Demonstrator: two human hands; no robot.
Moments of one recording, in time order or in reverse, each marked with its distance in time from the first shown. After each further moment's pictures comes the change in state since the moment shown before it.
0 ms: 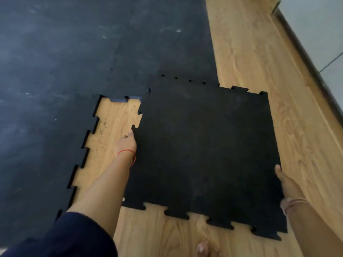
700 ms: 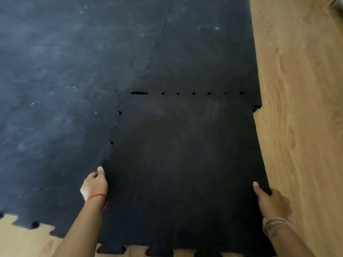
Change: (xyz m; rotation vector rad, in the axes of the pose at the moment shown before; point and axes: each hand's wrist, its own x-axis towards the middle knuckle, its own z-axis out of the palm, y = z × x) left_hand 0.023 -0.134 -0.138 0.136 0.380 -0.021; right_hand -0.089 0.029 0.095 -0.677 -0.126 -0.107
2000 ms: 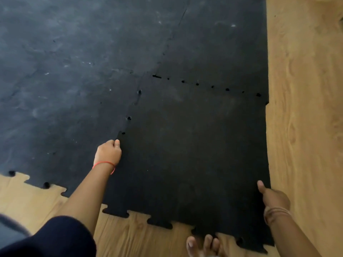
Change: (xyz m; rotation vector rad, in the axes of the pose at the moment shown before) left_hand 0.012 -0.006 -0.012 0.138 -0.217 0.272; right_hand -0.037 0.011 -0.011 0.231 0.041 0.122
